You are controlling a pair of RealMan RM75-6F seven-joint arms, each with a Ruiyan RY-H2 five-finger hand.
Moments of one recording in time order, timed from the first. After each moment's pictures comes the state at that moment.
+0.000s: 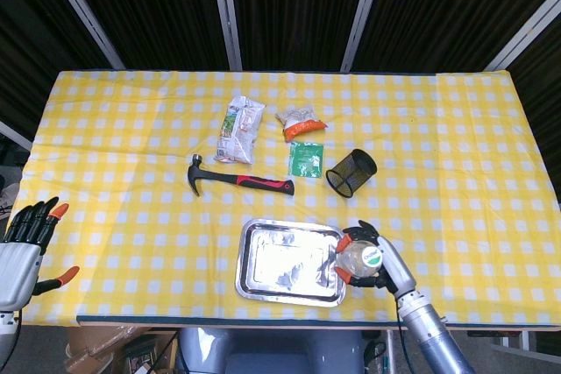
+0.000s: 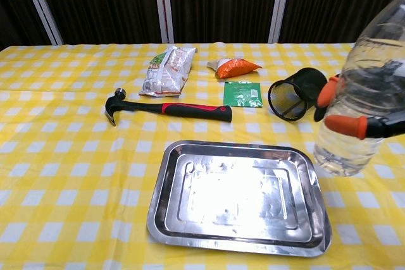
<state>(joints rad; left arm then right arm) -0.07 -1.11 0.00 -1.71 1.61 1.54 0.07 0.32 -1.35 0.08 -2.00 -1.36 1.14 0.41</state>
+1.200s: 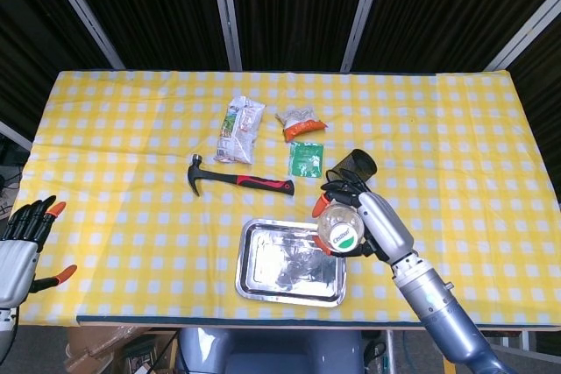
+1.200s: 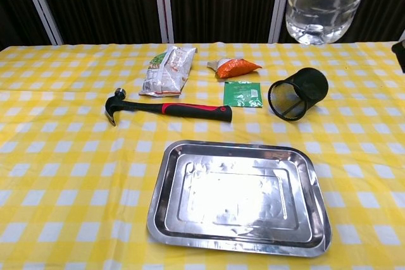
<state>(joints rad) -0.07 -1.09 0.00 -1.70 1.59 1.52 0.03 0.49 -1.01 0.38 -2.36 -1.11 1.03 0.16</state>
